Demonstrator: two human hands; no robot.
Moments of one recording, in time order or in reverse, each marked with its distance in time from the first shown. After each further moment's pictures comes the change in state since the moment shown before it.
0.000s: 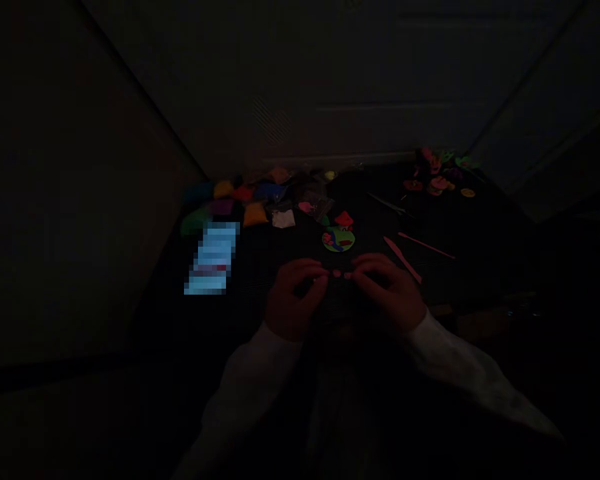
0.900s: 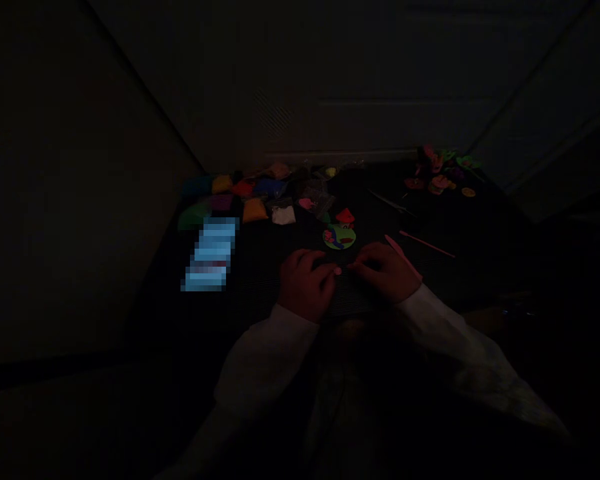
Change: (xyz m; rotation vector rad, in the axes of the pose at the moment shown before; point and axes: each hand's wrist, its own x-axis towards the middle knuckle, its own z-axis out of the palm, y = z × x) left_hand 0.007 -0.015 0.022 0.479 -0.108 0.229; right_hand 0.027 0.033 -0.006 -0.379 -0.119 -0.067
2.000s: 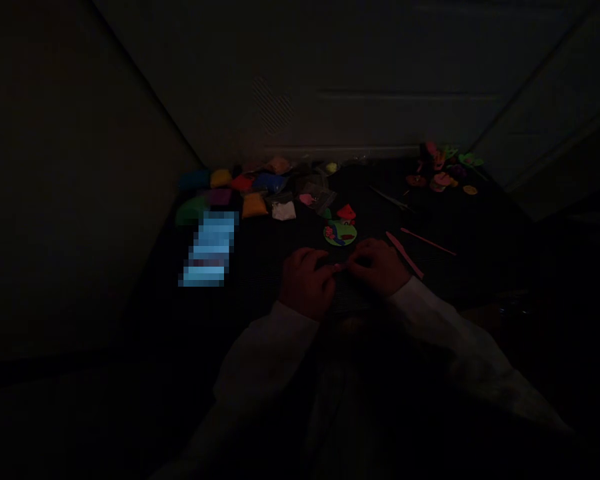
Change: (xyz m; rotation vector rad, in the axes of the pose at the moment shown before) left_hand -0.003 -0.003 0.000 0.004 -0.014 0.058; right_hand 0.009 -0.010 0.007 -0.202 -0.112 0.085
